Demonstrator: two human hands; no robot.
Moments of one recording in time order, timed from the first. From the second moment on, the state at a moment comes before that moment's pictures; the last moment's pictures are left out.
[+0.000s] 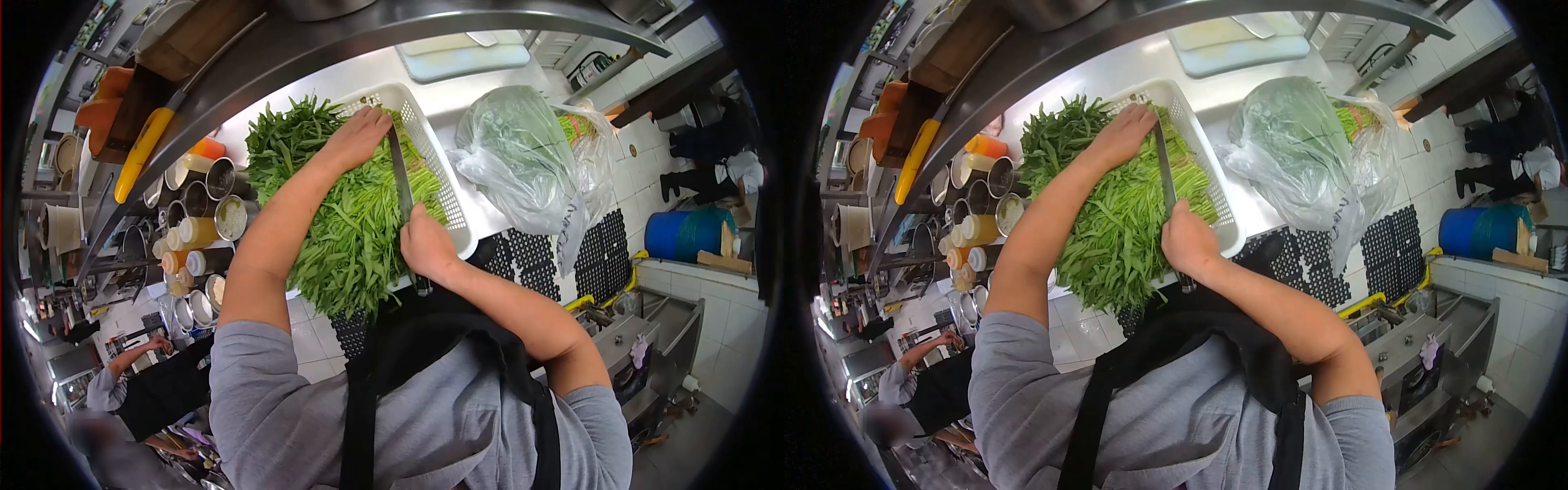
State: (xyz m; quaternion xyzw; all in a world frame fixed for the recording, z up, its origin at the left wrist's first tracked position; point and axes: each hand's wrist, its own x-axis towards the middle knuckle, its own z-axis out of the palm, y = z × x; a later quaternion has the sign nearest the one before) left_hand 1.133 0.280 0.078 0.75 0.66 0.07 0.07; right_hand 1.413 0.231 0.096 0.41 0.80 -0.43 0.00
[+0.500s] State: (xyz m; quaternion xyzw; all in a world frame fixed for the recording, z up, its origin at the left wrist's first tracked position) left_hand 1.123 0.283 0.056 0.77 0.62 0.13 -0.01; right_hand 1.429 0.234 0.105 0.40 0.80 -0.45 0.03
